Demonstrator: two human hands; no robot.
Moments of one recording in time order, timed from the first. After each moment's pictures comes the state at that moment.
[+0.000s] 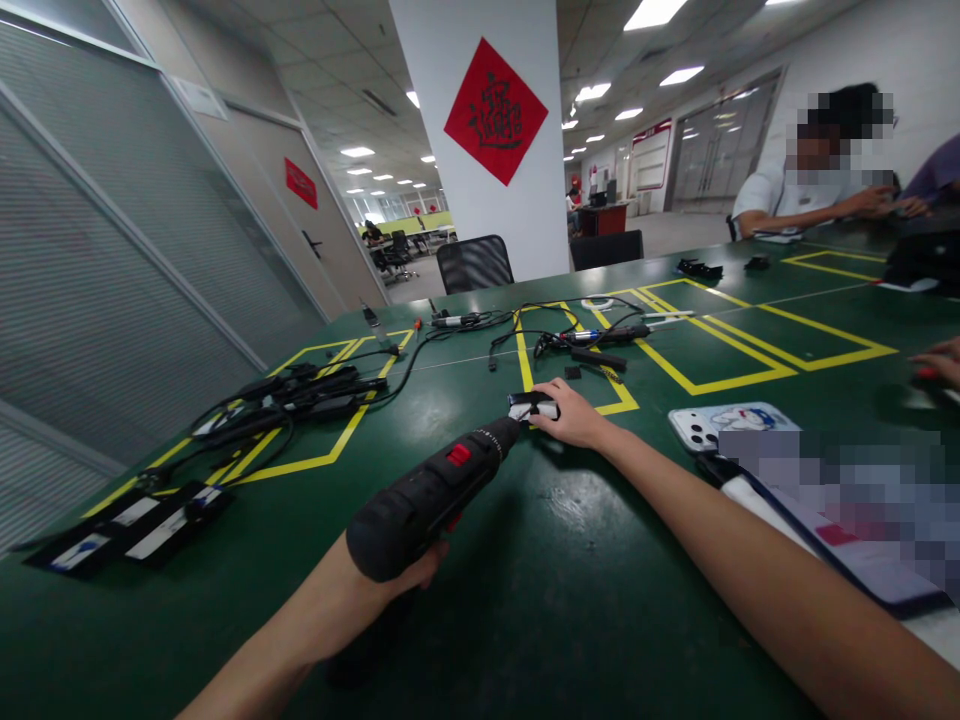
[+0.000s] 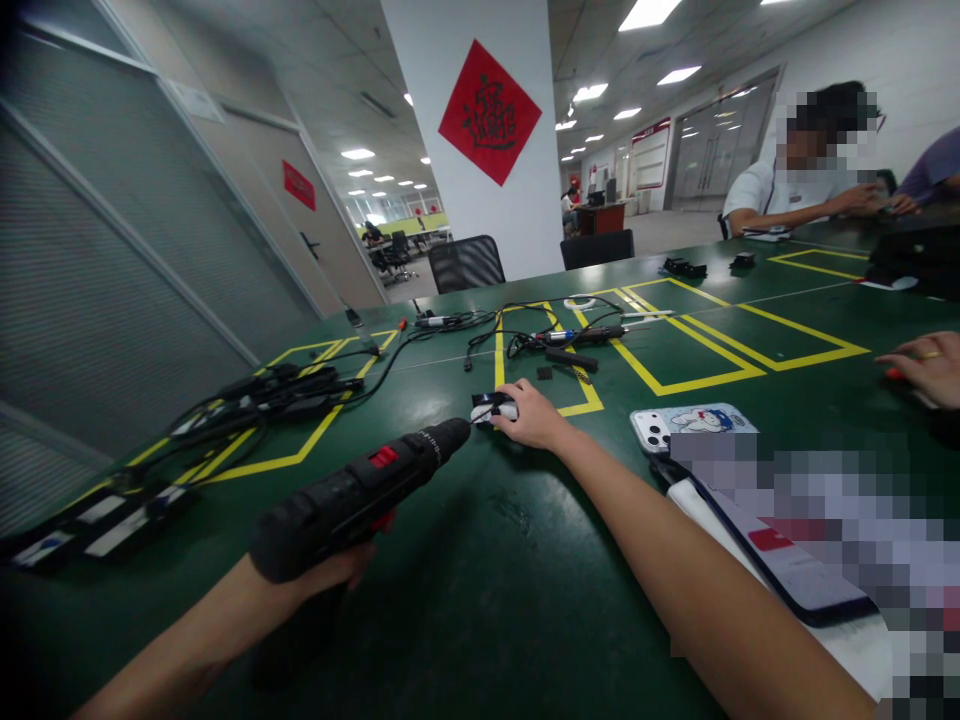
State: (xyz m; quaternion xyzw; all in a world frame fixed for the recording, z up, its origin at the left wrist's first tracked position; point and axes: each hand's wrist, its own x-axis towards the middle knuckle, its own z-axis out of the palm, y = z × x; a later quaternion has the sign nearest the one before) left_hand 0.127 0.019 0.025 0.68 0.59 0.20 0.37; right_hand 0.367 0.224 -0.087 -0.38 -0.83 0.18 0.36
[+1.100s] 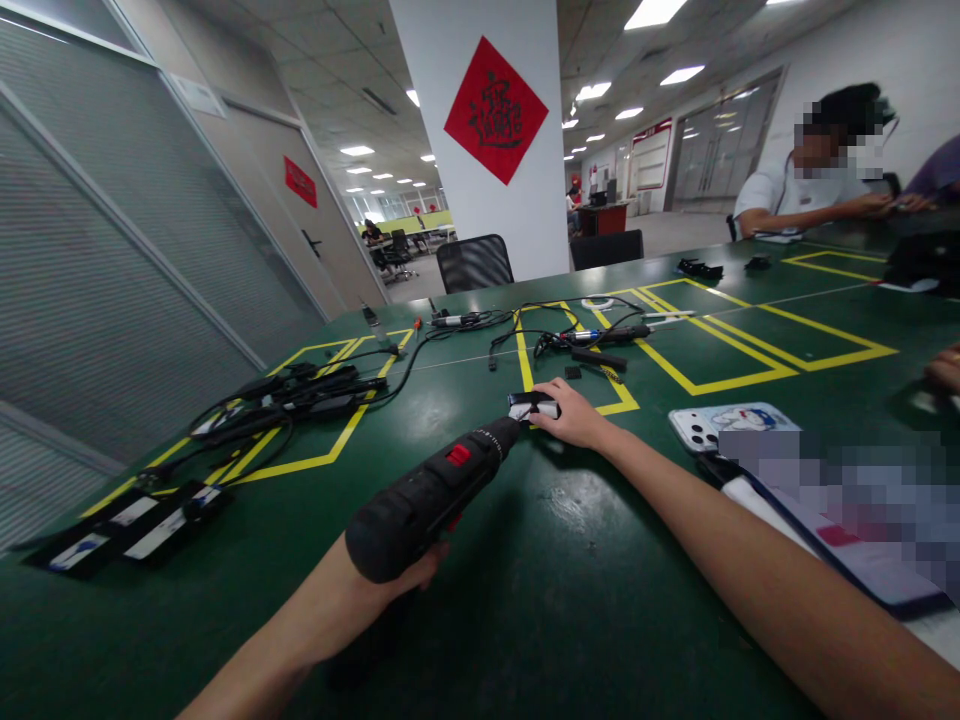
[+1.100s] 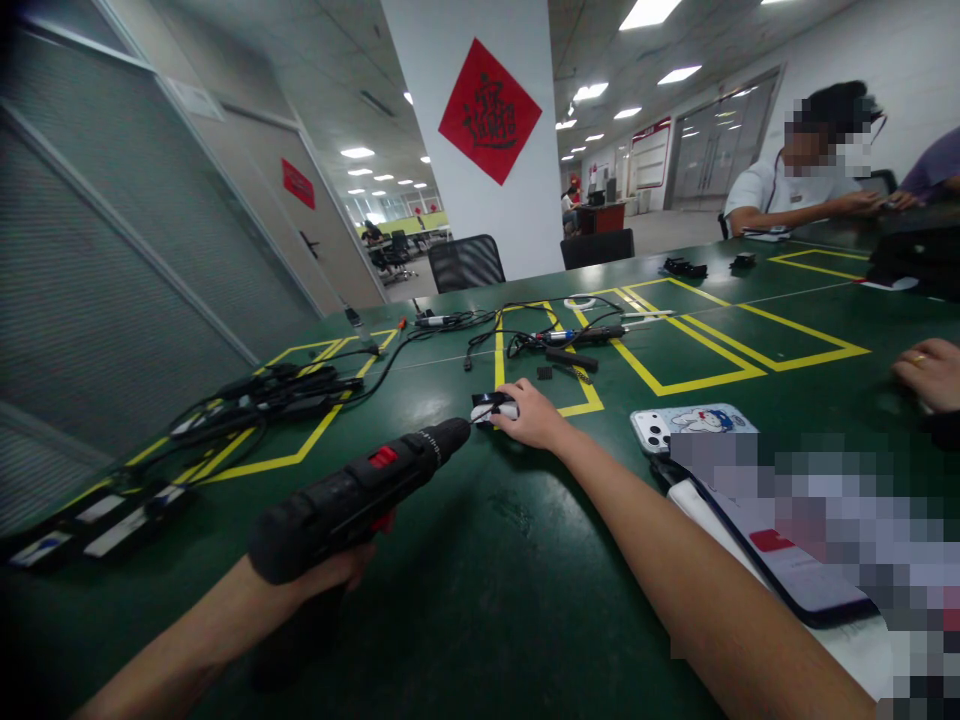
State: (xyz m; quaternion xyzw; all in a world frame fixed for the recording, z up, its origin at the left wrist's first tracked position) left_hand 0.129 0.020 0.028 0.66 0.61 0.18 0.40; right_hand 0.366 0.226 -0.088 -0.39 -0.83 0.18 0.37
